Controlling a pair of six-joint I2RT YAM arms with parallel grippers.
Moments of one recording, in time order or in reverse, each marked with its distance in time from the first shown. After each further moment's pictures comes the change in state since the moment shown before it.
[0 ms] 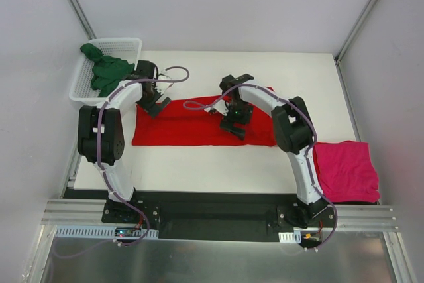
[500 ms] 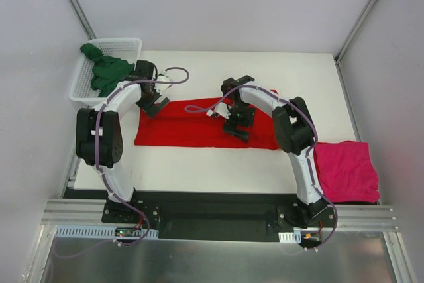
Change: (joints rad) left arm 0.000 -0.024 0.003 0.000 -0.016 0.032; right arm 0.002 -0.022 -0.047 -0.033 0.029 -0.029
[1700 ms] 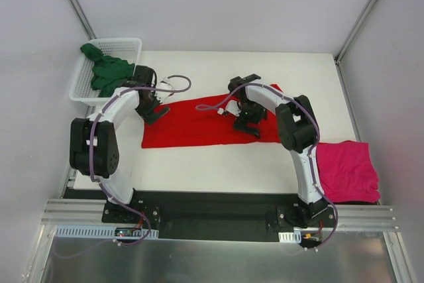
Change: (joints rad) left arm -0.019 -0.103 -0.103 -0.047 0.042 0.082; right arm -0.058 0.001 -0.010 0.003 0.225 0.033
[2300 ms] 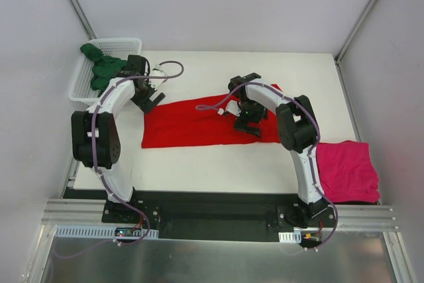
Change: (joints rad) left arm 0.072 0.046 0.135 -0.002 0.013 -0.052; right arm 0.000 0.000 0.007 -0.046 -0.002 -0.029
